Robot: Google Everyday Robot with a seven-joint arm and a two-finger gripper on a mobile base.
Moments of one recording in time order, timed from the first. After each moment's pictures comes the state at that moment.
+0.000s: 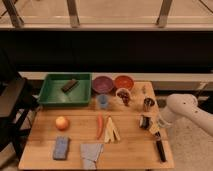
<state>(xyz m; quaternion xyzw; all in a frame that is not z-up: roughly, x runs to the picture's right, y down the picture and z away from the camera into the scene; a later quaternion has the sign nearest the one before) 0.294 0.229 0.804 -0.36 0.07 0.47 0.81</state>
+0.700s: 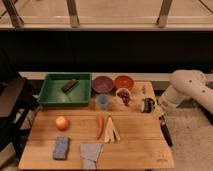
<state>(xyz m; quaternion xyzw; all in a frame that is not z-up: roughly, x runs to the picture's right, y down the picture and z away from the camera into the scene) 0.281 0.124 0.743 -0.35 0.06 0.43 0.83</state>
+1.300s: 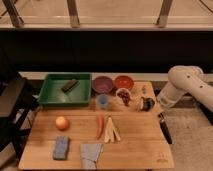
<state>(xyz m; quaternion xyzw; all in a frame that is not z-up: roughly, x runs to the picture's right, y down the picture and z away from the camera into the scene) 0.286 0.120 0.741 -0.34 0.06 0.43 0.83</state>
